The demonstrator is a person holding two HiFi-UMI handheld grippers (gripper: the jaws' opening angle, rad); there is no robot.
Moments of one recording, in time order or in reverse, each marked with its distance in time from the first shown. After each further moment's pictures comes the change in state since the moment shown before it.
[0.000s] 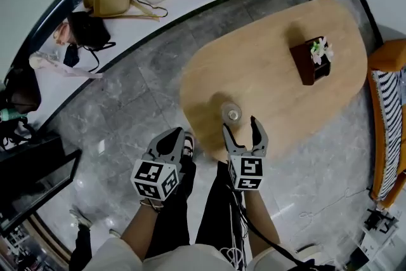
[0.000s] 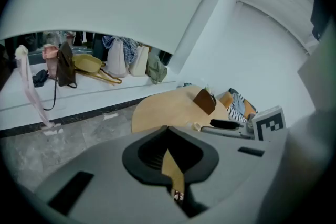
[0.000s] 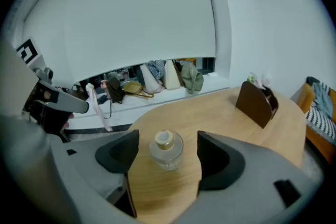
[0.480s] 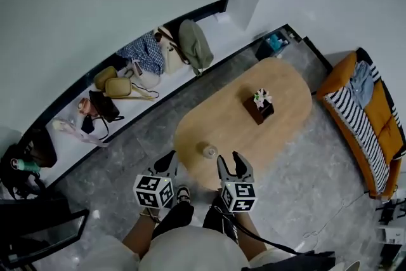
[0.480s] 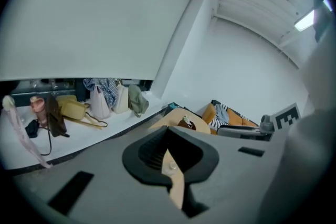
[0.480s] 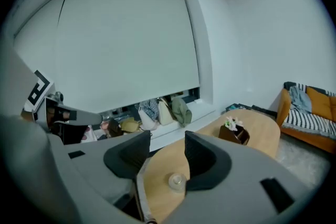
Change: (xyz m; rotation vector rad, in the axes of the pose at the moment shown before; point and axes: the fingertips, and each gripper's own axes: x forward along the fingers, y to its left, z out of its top) left arm -0.115 -0.057 0.178 0.154 -0.187 -0.158; right arm -0.156 0.031 0.186 0.132 -0.240 -0.148
